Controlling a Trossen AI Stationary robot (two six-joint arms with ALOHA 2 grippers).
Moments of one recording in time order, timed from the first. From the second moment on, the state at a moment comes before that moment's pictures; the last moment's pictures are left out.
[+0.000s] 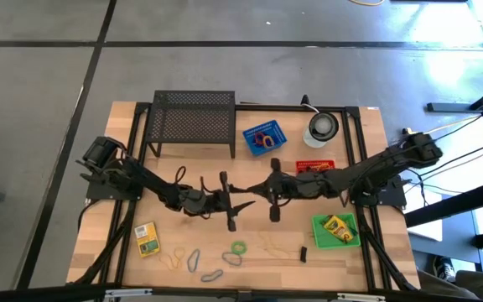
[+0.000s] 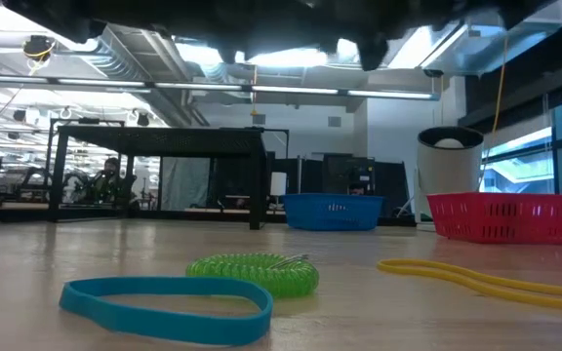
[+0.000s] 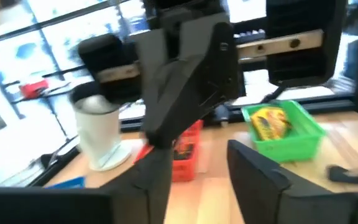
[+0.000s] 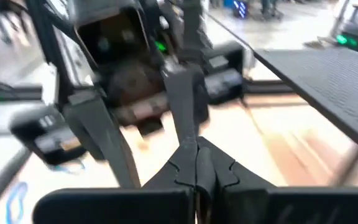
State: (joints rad) left arm -0.37 1.73 0.79 0.93 -0.63 0.19; right arm 0.31 1.45 0.77 0.45 0.33 0.09
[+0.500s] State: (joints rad) left arm -0.36 1.73 0.79 0.83 -0.77 0.06; right arm 0.31 1.12 0.77 -0.75 0.54 0.73
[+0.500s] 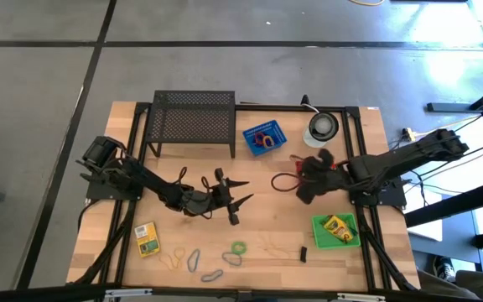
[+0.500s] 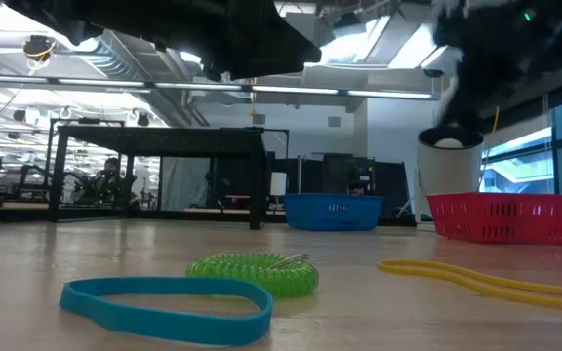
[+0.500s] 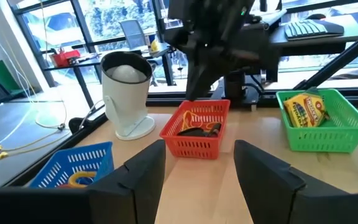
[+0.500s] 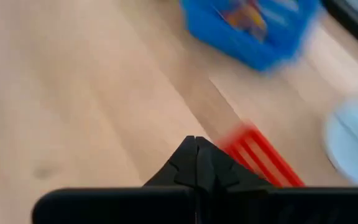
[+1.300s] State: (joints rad) left arm -0.37 1.73 0.79 0.83 -0.76 0.06; right arm 0.31 1.47 0.77 -0.94 0.59 0.98
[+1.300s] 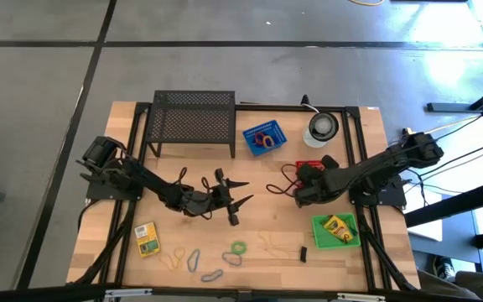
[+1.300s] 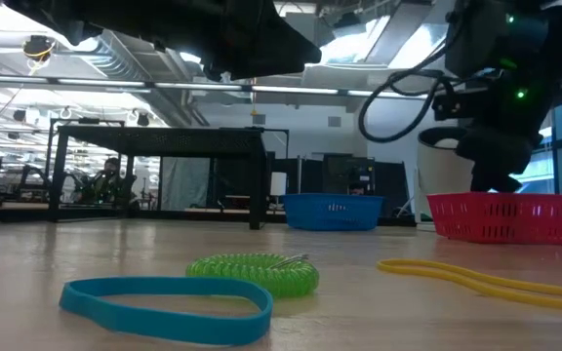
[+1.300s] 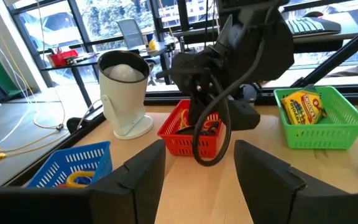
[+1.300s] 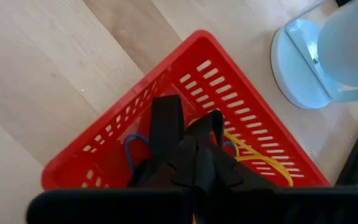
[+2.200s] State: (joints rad) left arm -0.32 1.60 0.79 0.52 -0.57 -0.25; right arm 0.31 1.36 0.83 -0.96 0.55 0.91
